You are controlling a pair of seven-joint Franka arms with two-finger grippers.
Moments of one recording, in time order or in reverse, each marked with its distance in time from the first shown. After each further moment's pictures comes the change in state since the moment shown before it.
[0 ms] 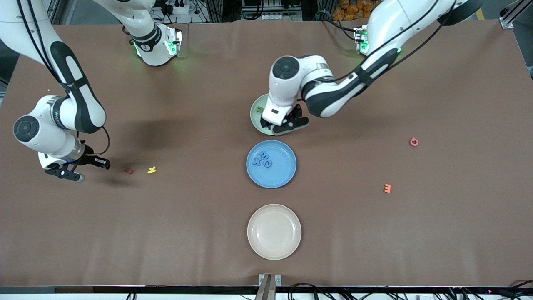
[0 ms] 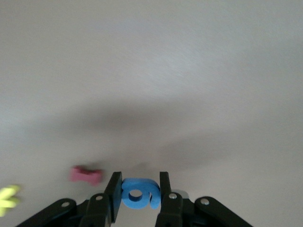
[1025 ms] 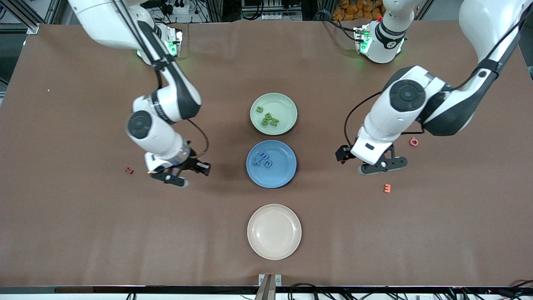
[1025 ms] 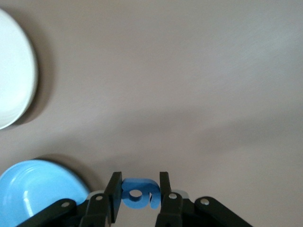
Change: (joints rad) left arm 0.594 -0.062 -0.260 0.097 -0.009 -0.217 0.583; right arm 0.601 0.075 0.017 0.274 0.257 -0.068 0.476
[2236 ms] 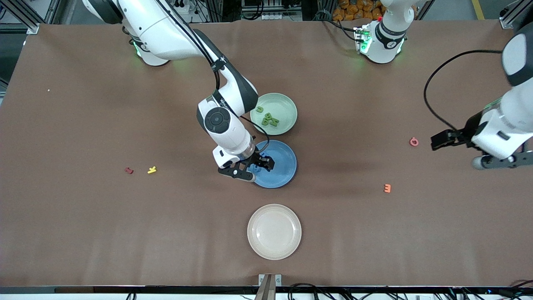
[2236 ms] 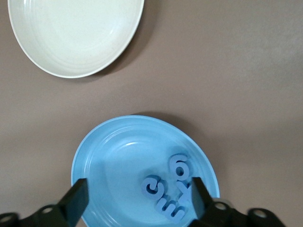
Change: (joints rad) left arm -0.350 -0.405 0.836 0.257 -0.569 -0.336 0.748; right arm 0.220 0.249 0.009 0.325 0.000 0.001 0.202
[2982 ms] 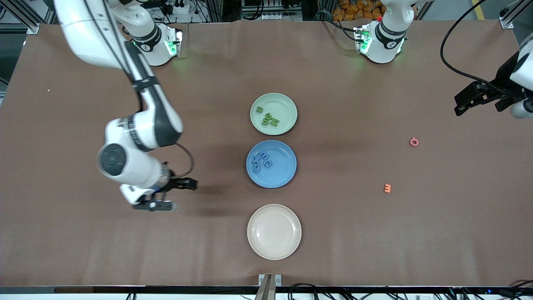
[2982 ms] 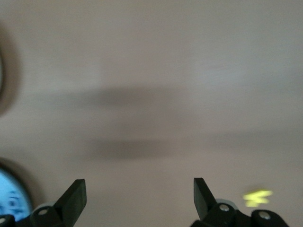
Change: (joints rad) left arm -0.086 -0.190 0.097 0.019 -0.034 -0.102 0.012; right arm -0.331 -0.113 -0.075 0.023 -0.059 -0.352 -0.572
